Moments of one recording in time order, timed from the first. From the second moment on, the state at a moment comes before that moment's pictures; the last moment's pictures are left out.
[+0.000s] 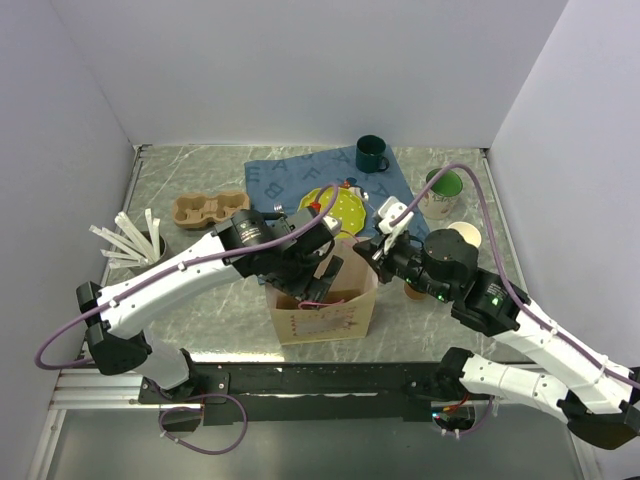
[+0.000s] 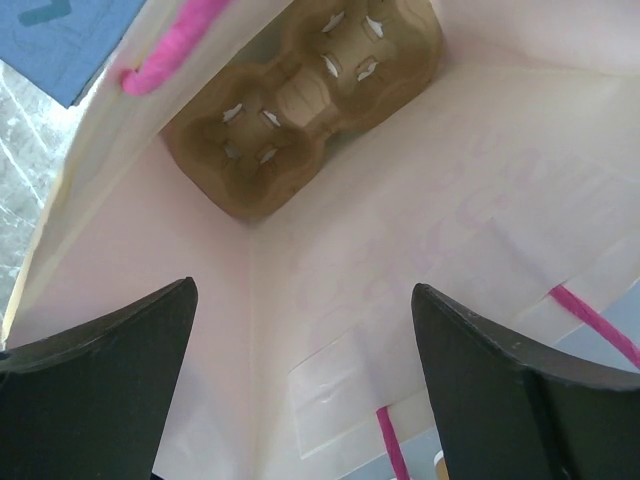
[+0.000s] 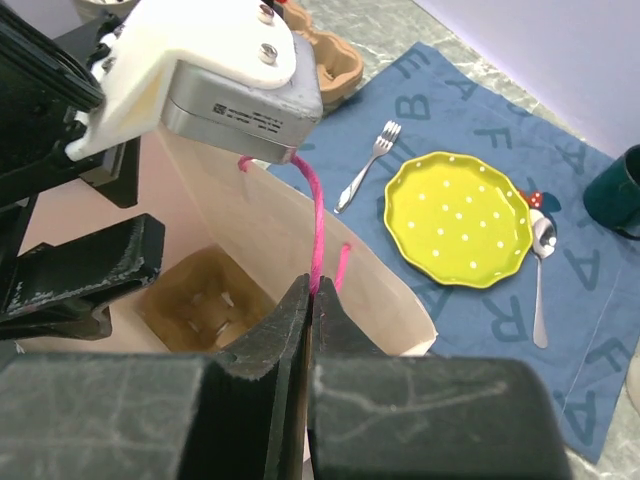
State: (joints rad) left arm -1.10 1.50 1.70 -1.33 -0.09 -0.54; right arm 0.92 0.81 1.02 -0.43 0.07 -0.07
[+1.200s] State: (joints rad) left arm -0.95 1.35 1.80 -1.27 -0.33 -0.79; right arm 0.92 0.85 1.12 -0.43 -0.02 -0.04
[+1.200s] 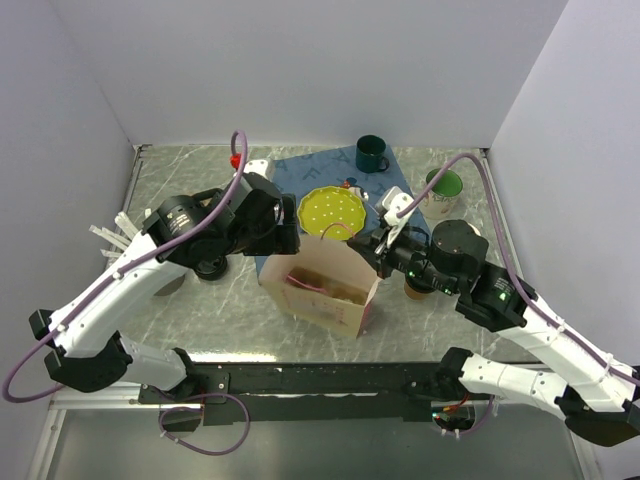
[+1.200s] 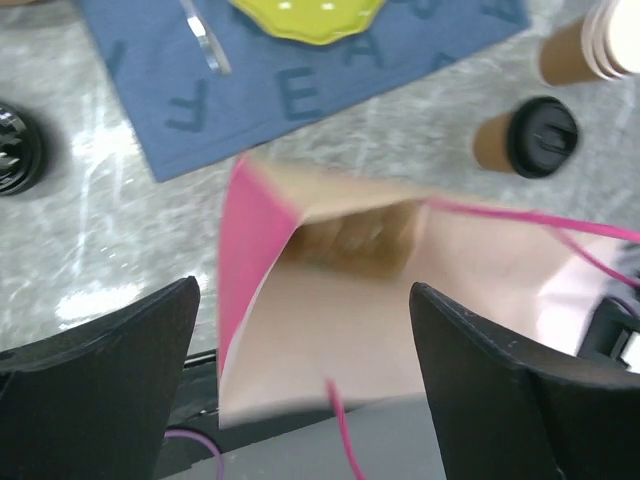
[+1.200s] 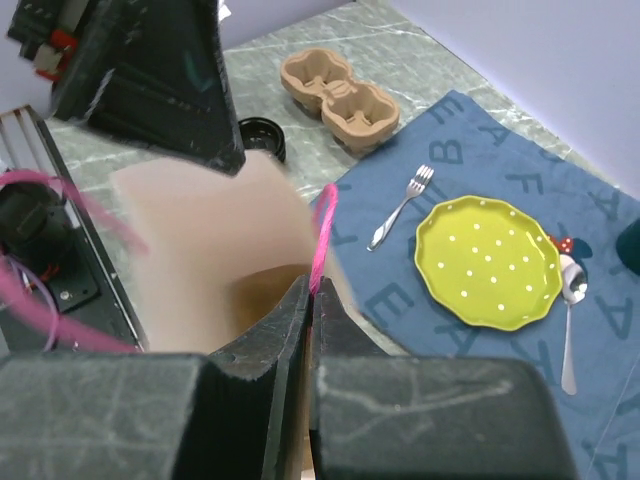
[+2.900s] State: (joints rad) left arm -0.66 1.46 1.60 -0.90 0.08 -0.44; right arm 0.90 0.68 1.33 -0.87 0.34 0.33
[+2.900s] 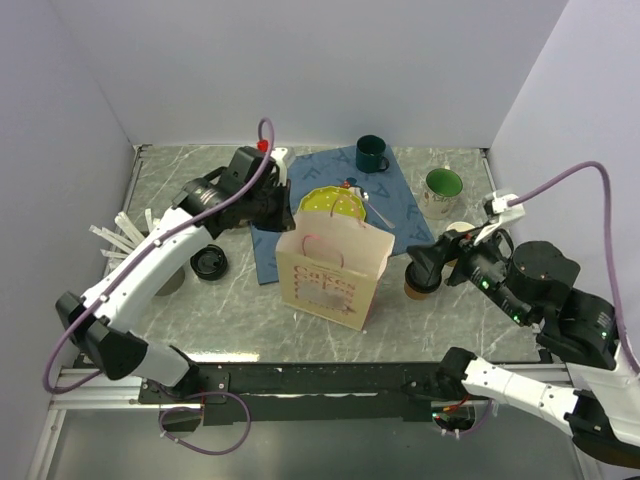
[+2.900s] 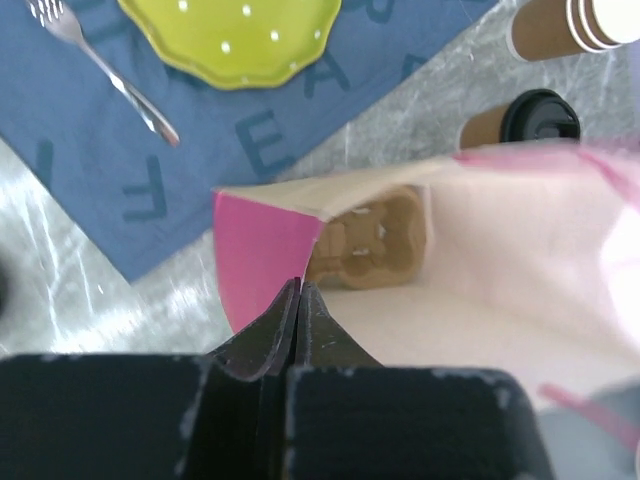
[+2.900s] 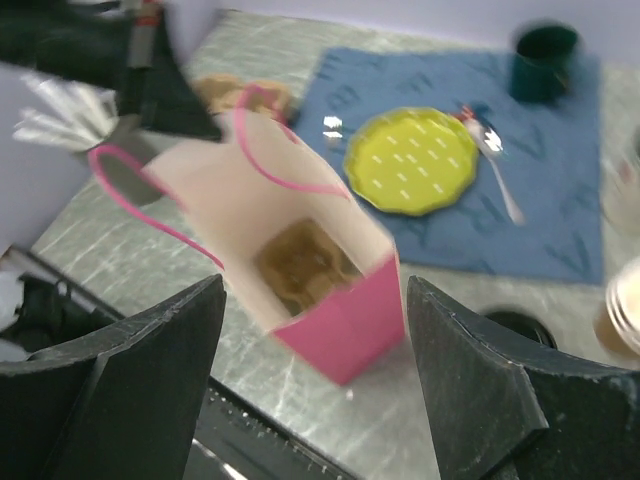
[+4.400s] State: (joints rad) left arm -0.66 1.14 1.34 -0.86 0.06 -0.47; right arm 0.36 1.13 1.15 -1.12 0.25 0.57
